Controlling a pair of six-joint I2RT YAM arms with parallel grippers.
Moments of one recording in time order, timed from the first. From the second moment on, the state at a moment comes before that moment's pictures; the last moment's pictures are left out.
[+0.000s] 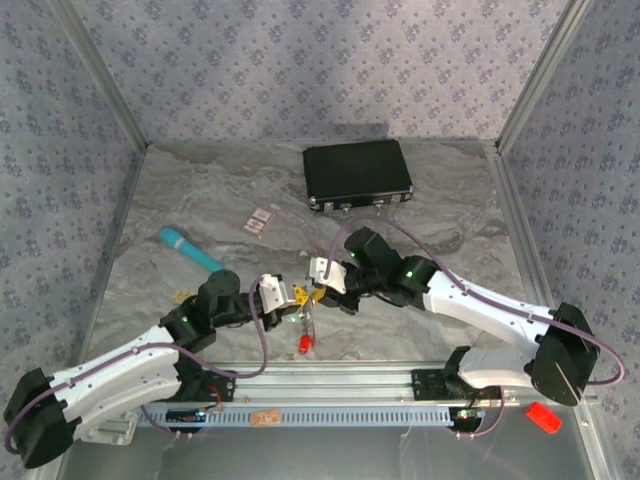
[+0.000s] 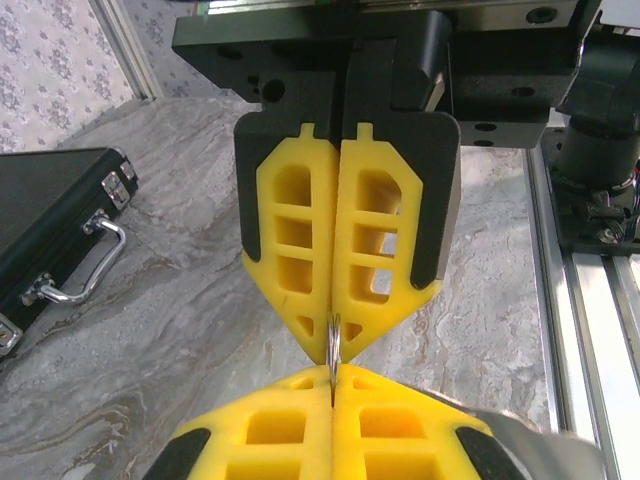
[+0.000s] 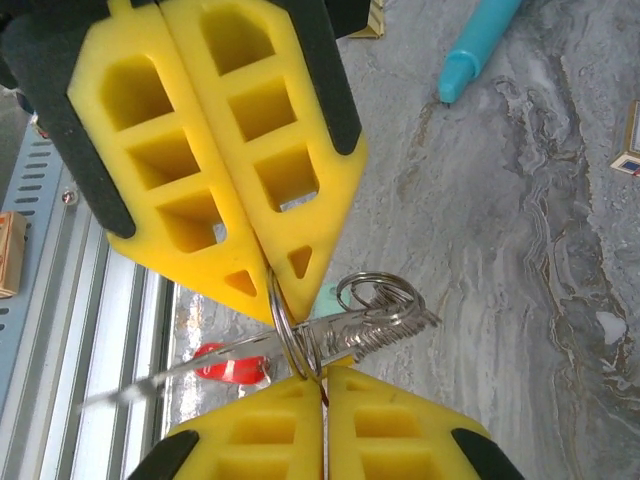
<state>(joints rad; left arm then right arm) -0.89 0.74 0.36 0.10 0.36 0.24 0.91 1.23 0.89 -0.42 -0.44 -0.43</state>
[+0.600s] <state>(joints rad) -0.89 0.74 0.35 0.15 0.38 0.24 0.91 1.15 0.86 -0.35 -0.46 -0.43</state>
